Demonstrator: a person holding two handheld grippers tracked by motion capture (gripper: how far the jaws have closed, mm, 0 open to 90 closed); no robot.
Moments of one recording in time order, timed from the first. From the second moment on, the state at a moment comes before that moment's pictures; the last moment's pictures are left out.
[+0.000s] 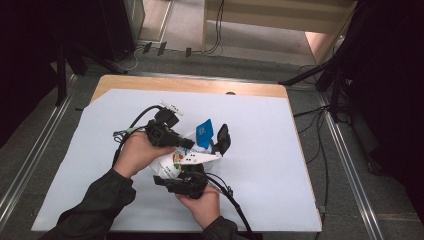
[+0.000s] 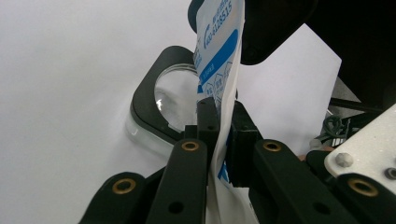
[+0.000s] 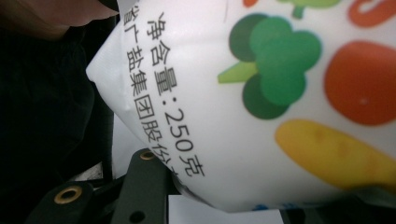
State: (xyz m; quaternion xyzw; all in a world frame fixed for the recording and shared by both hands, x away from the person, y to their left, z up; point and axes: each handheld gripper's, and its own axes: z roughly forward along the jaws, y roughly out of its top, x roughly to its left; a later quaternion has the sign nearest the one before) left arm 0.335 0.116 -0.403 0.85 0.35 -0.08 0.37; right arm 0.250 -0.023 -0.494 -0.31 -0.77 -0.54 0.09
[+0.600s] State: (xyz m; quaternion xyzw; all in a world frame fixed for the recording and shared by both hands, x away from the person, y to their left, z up) left arm 0.329 0.120 -0.407 0.85 0.35 -0.08 0.38; right arm 0.249 -0.024 -0.497 -0.31 -0.77 -0.55 0.09
